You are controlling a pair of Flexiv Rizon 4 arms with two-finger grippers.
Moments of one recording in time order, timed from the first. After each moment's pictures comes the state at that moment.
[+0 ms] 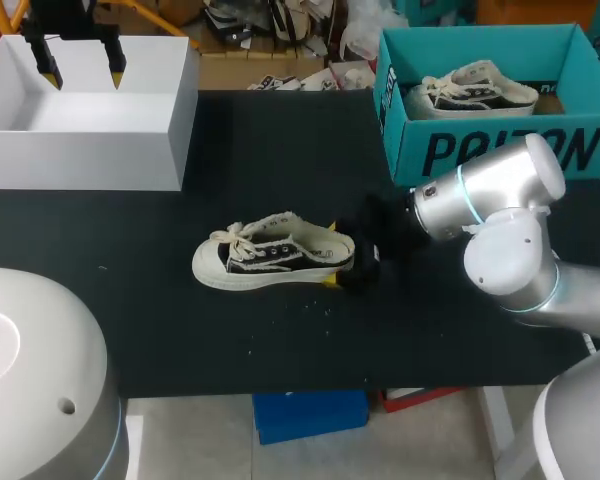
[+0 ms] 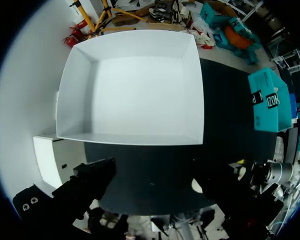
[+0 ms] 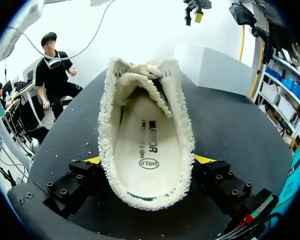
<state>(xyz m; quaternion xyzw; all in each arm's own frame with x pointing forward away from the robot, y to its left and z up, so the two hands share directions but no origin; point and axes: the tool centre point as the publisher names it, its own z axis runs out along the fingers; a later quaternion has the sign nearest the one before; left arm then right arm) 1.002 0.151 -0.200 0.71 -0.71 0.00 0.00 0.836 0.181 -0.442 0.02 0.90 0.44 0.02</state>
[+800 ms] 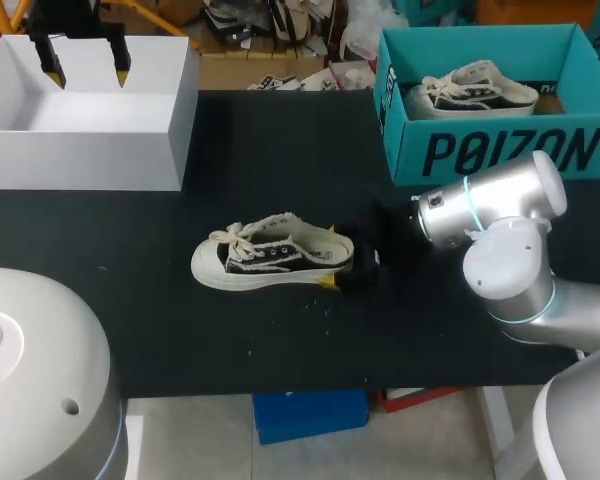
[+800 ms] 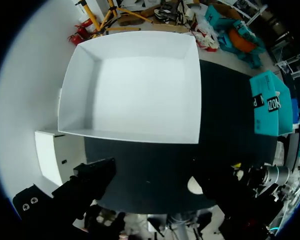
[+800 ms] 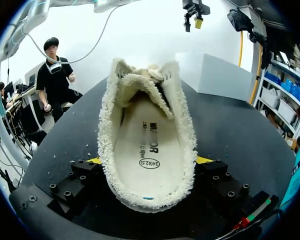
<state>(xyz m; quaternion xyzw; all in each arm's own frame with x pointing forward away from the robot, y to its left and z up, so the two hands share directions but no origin) 0.995 0.136 -0.192 0.72 -0.69 -0.01 -0.01 0.834 0.186 -0.446 0.02 0.88 0.47 0.02</state>
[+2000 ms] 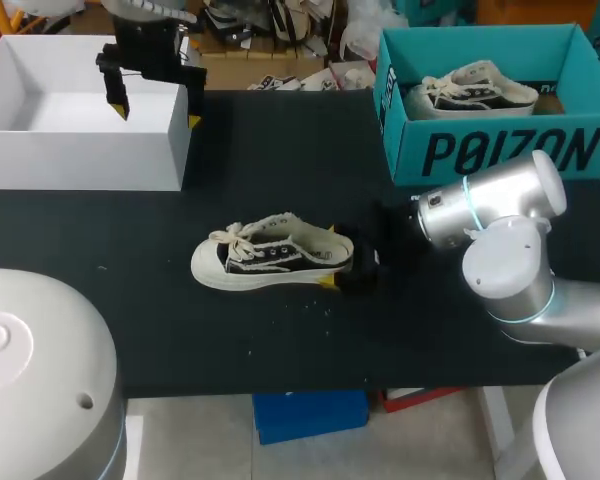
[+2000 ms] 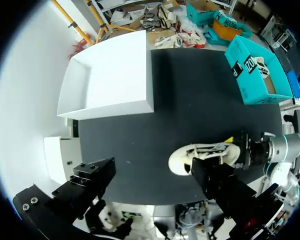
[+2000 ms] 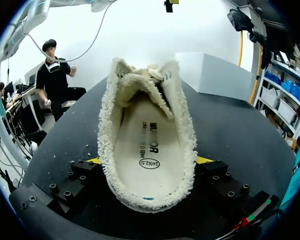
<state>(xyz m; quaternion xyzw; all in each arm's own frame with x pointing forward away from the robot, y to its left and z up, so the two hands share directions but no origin) 0.883 0.015 -0.175 0.68 -0.73 -0.01 -0.10 0.834 0.186 -0.446 0.02 0.88 0.47 0.02</state>
